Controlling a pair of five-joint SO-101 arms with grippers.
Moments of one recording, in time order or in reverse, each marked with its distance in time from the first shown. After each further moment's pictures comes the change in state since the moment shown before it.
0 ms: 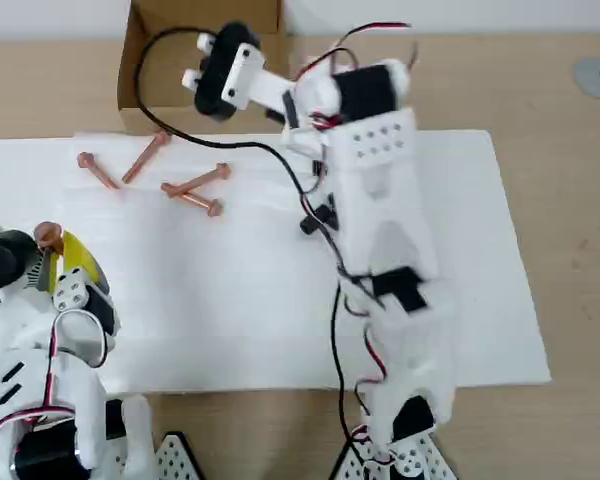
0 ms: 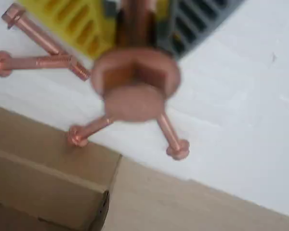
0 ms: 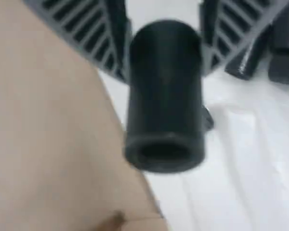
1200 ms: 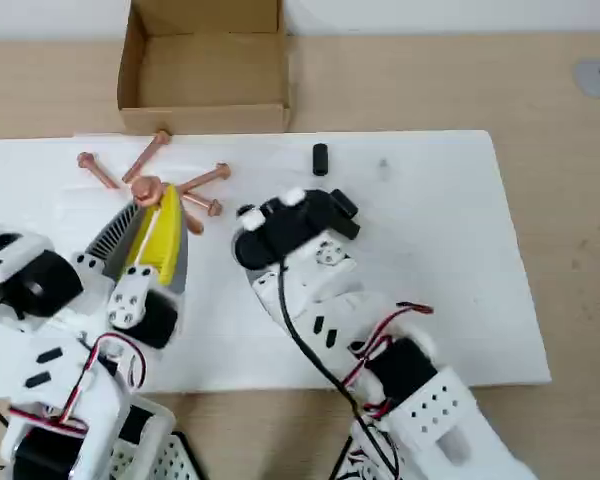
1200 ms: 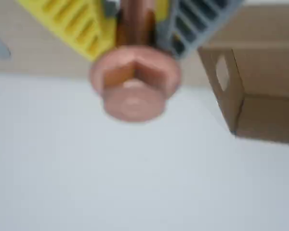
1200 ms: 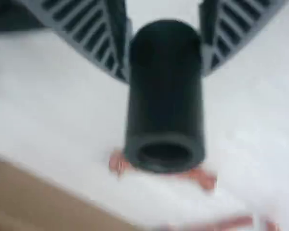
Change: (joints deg) left arm 33.2 -0.2 -1.0 -21.9 5.7; right arm -18.0 -95.6 129.8 -67.1 -49.0
